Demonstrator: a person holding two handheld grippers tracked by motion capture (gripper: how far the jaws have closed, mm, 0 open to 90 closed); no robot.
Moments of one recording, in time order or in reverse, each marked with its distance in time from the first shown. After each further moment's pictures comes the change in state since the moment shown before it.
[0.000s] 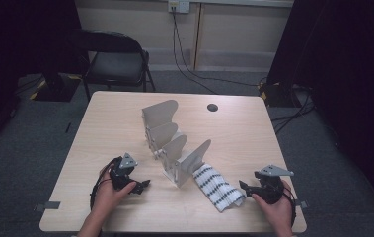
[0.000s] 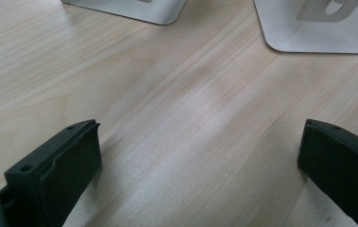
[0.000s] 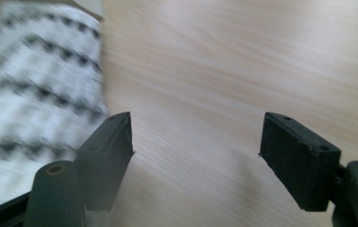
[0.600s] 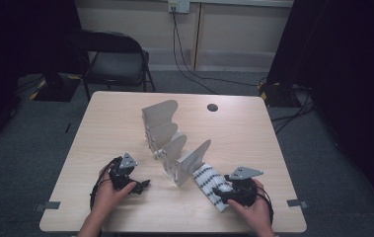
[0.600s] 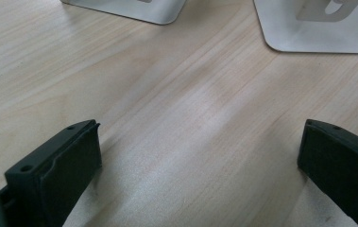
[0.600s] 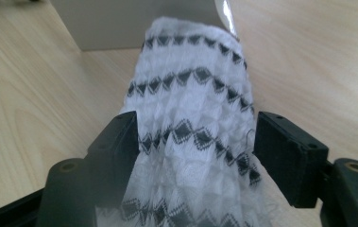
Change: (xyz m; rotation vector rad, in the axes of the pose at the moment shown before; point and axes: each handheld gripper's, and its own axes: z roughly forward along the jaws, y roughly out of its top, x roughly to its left) left arm 0.000 0.000 0.000 0.001 0.001 0.006; right arm 0.068 0.022 0.027 0.037 0.202 -0.168
